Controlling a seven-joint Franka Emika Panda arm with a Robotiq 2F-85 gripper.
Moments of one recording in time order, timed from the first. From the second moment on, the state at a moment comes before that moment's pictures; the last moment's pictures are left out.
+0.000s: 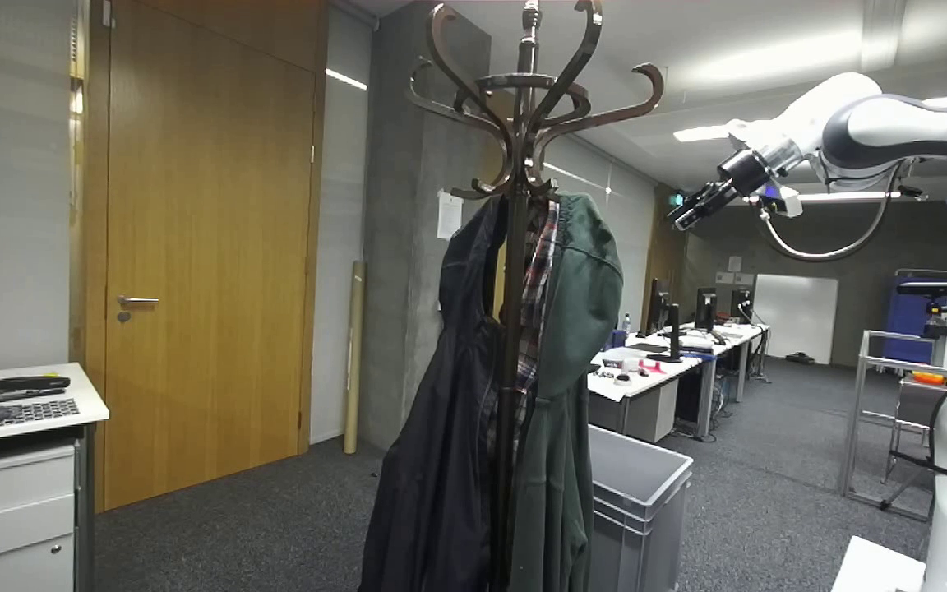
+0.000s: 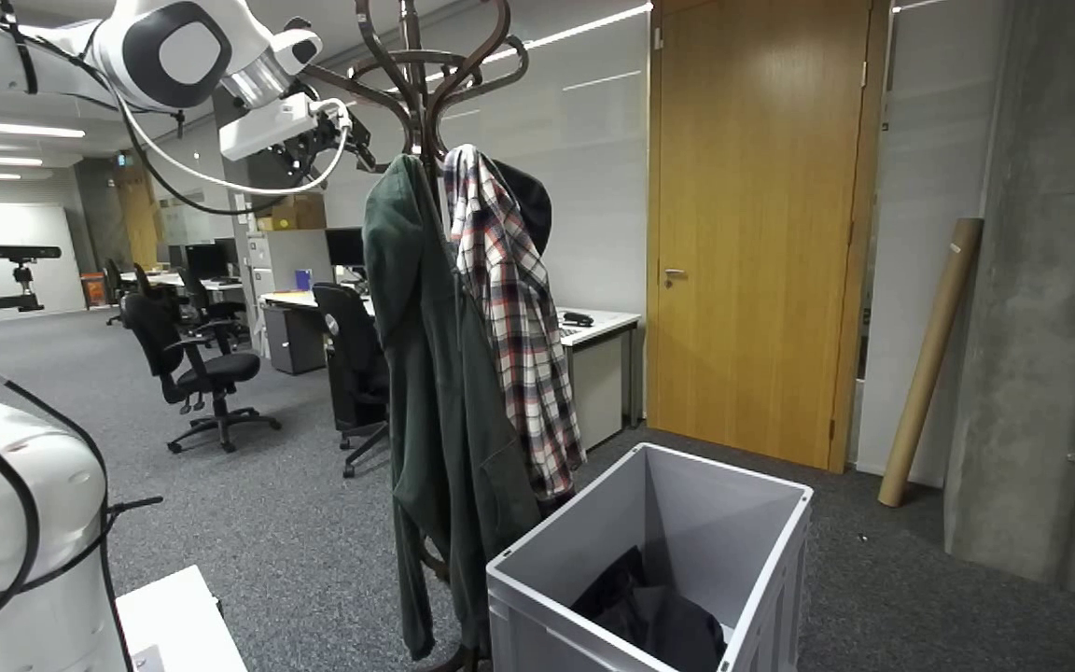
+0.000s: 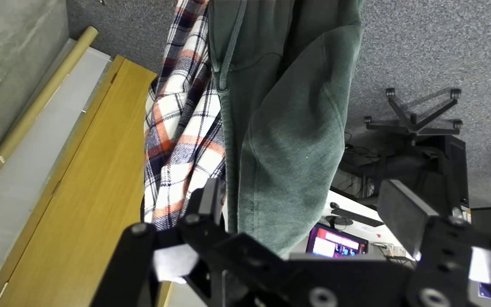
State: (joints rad) arm 0.26 -0.80 -0.03 -2.25 0.11 2.30 -0.50
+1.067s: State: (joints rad) arm 0.25 -0.75 0.02 -2.25 0.09 2.36 -0.42
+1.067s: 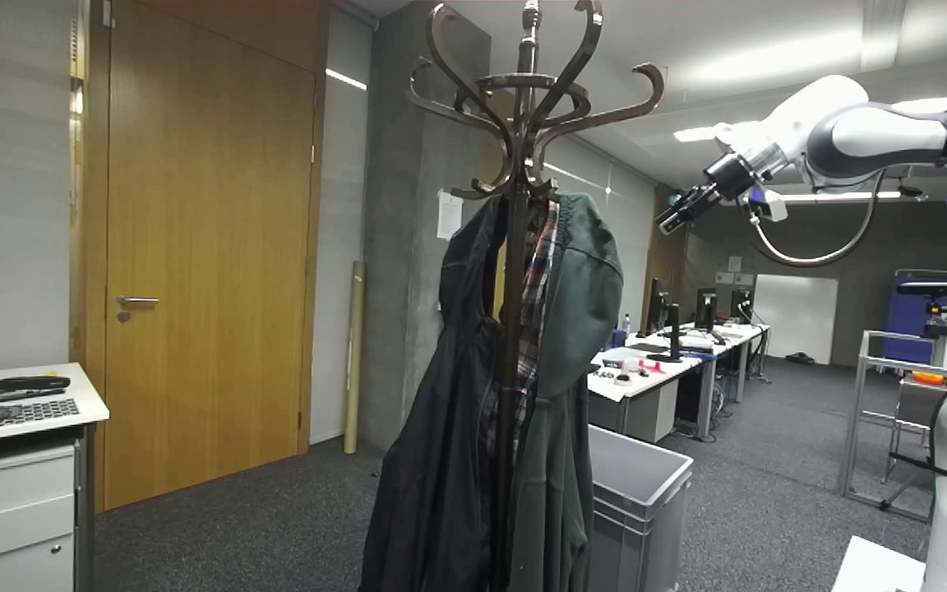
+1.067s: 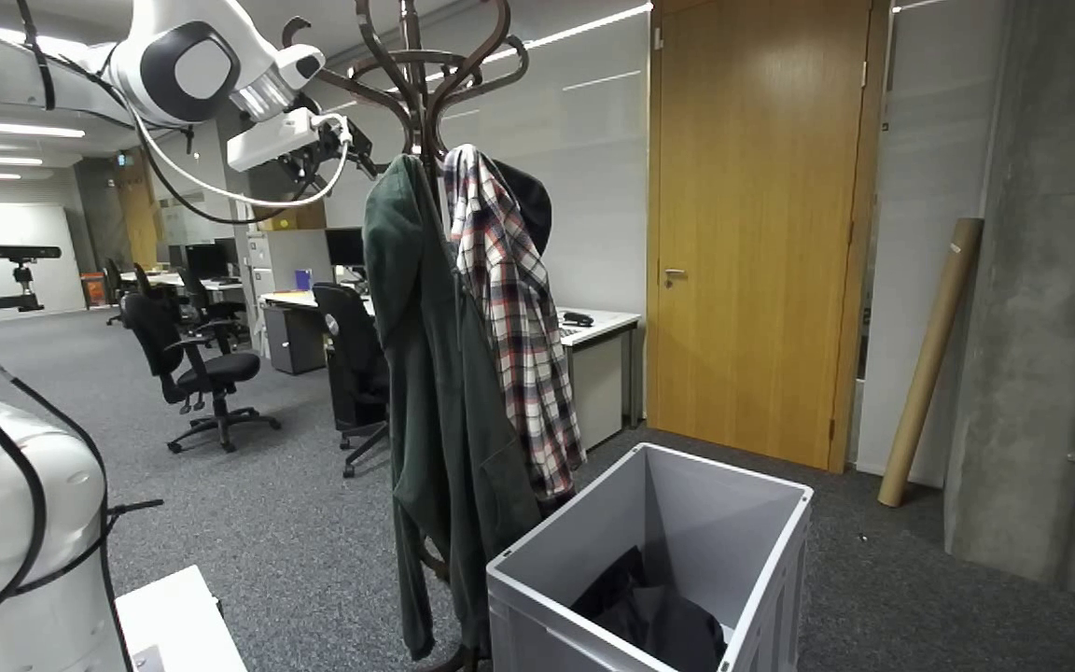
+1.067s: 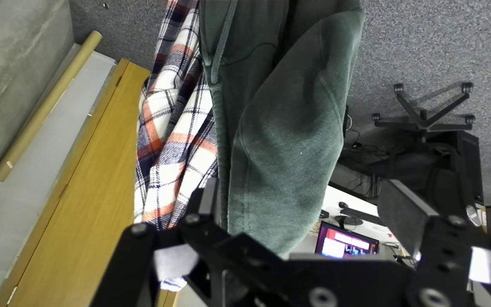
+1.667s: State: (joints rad) arm 0.26 -0.75 0.02 -2.27 0.09 2.46 -0.42
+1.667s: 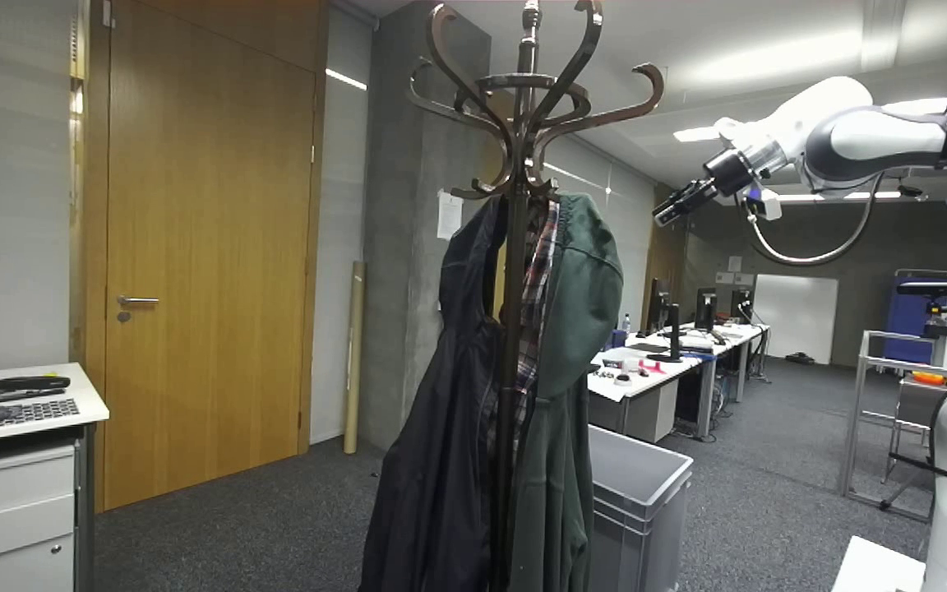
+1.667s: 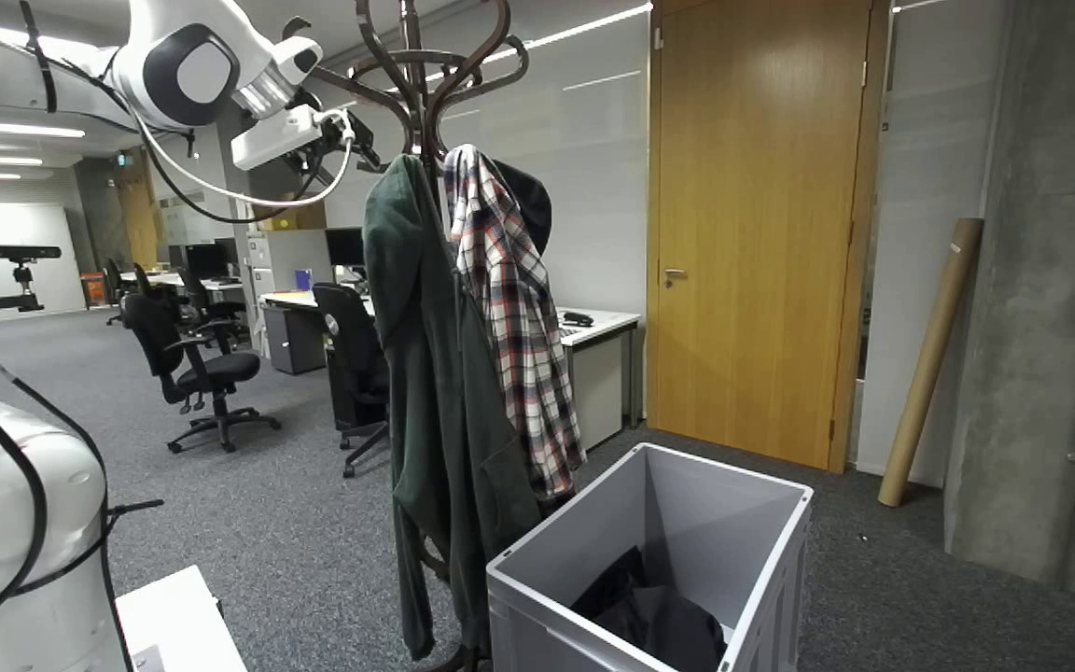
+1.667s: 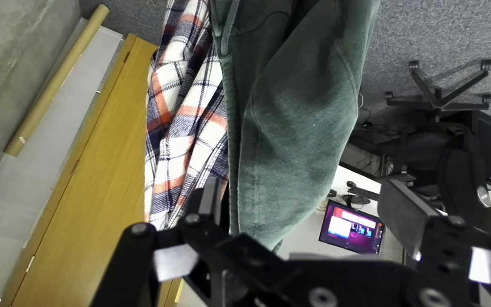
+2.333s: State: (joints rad) arm 0.27 -0.75 0.01 -2.32 0.09 2.55 -0.42
